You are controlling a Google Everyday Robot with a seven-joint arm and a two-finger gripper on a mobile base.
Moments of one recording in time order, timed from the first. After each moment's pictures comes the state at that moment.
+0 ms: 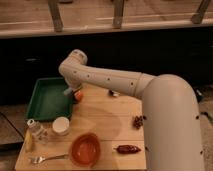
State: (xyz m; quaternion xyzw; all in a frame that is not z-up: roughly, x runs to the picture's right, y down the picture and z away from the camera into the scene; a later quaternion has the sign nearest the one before) arm -0.181 -0.009 0.815 -0.13 -0.16 -0.31 0.93
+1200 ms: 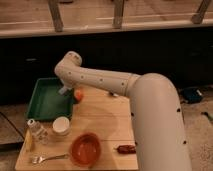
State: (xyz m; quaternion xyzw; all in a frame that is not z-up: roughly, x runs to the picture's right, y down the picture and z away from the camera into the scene) arm -0.209 -0.017 0.842 -0.10 -0.17 -0.35 0.92
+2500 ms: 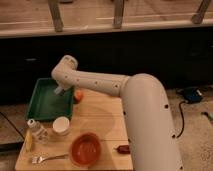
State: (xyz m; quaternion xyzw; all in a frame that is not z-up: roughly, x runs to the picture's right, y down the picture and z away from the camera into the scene) arm -0.249 -0.016 0.865 -0.06 -0.20 -0.37 0.91
